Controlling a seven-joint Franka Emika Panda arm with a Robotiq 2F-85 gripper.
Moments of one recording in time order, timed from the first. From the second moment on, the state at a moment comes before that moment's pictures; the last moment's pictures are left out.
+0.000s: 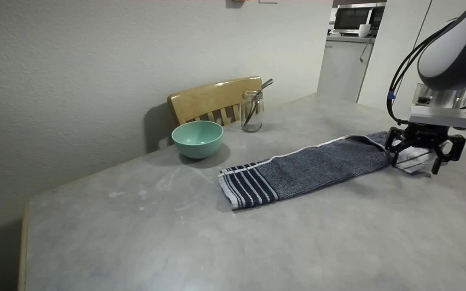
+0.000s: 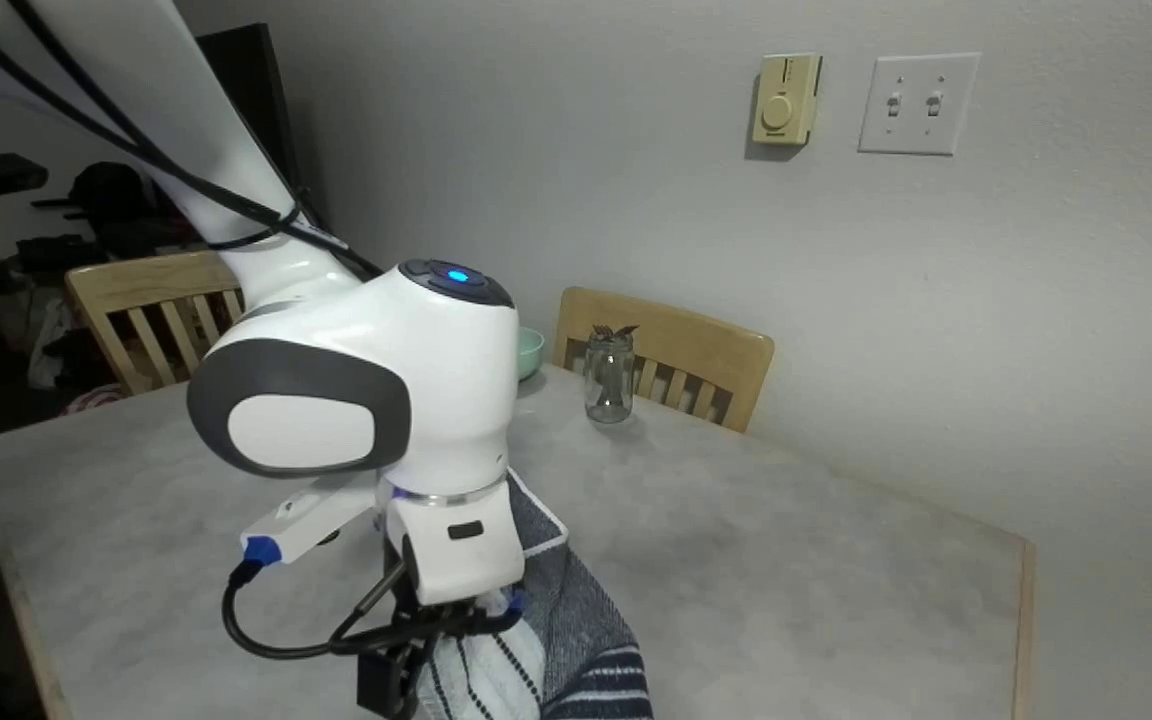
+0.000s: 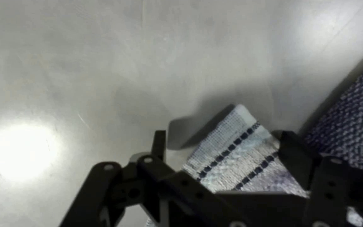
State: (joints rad) arm -0.13 0.44 -0.23 -2.36 0.31 2.65 0.54
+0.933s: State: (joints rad) arm -0.12 0.42 -0.25 -2.36 0.31 2.71 0.57
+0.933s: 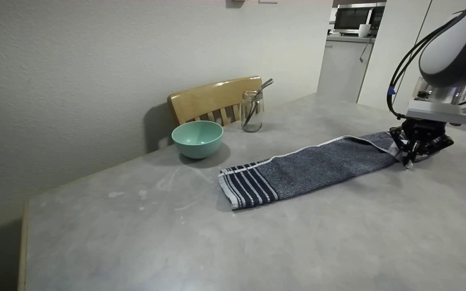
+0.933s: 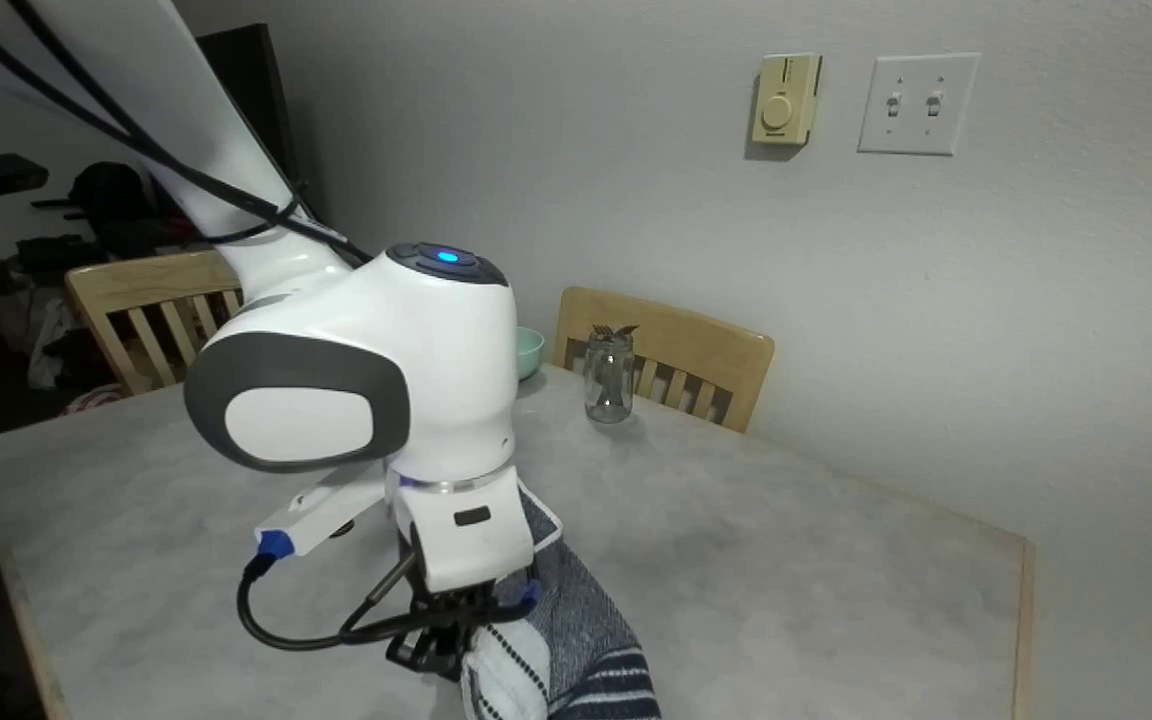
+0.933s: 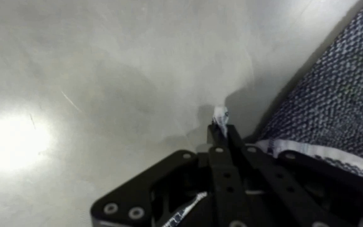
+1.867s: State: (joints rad) arm 0.09 0.35 -0.54 -2.34 -0.13 2.71 1.26
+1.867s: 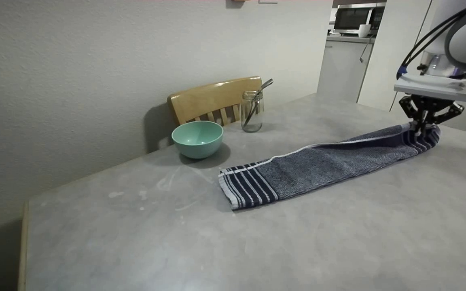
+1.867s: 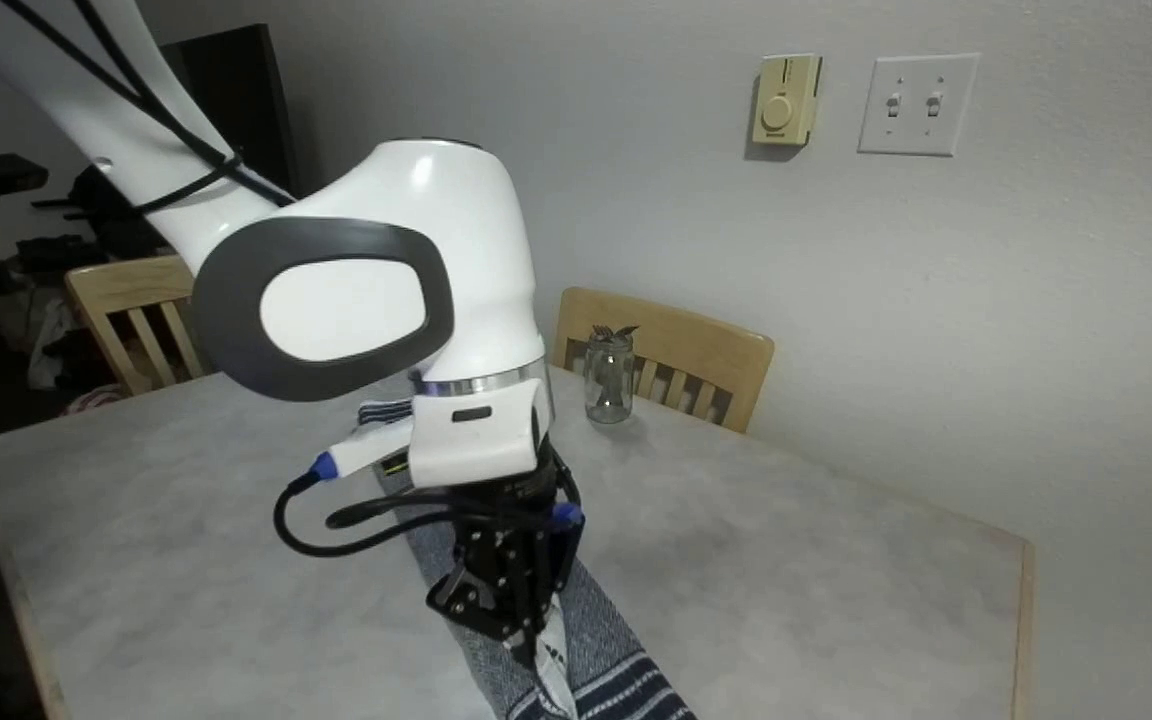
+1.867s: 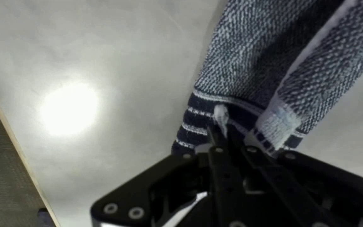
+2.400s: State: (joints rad) arm 0.11 0.45 -0.63 -2.22 -0.31 2.76 1.58
